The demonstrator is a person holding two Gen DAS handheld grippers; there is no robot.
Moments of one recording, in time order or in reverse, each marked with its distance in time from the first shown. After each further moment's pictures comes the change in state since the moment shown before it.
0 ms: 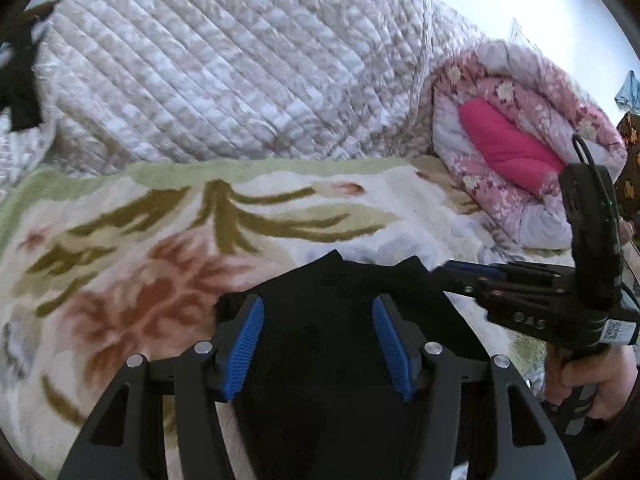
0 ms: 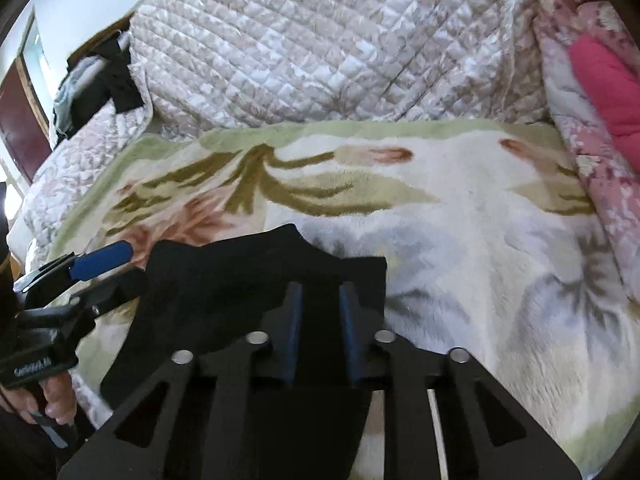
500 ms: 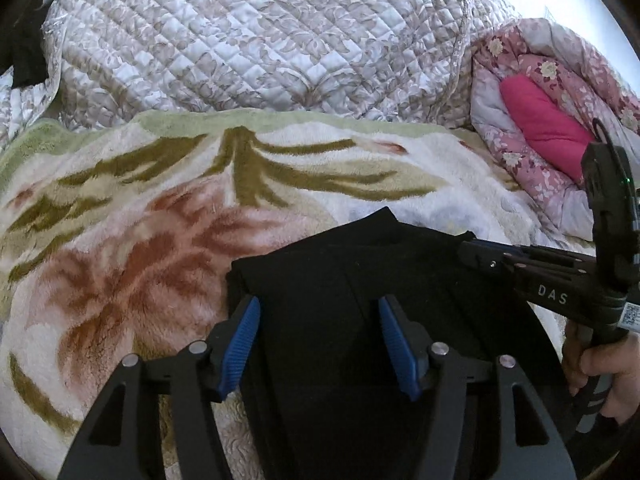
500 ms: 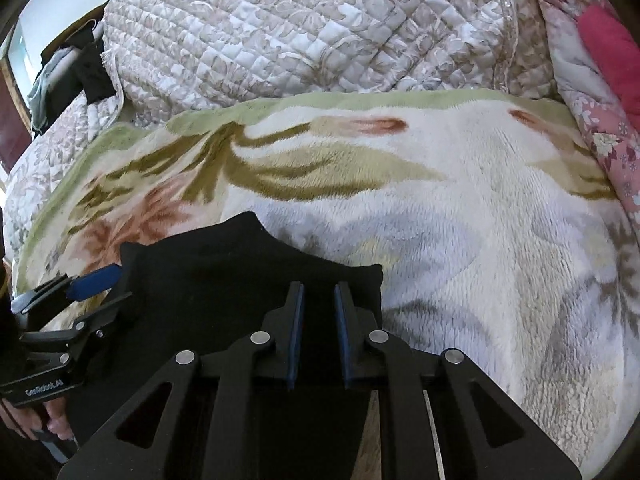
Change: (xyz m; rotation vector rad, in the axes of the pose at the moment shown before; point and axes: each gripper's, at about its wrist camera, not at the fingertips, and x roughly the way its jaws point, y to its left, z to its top) left arm 0.037 0.029 -0.029 -0.060 0.066 0.059; right arm 0.036 -0.019 -0.005 0.036 0.010 -0.010
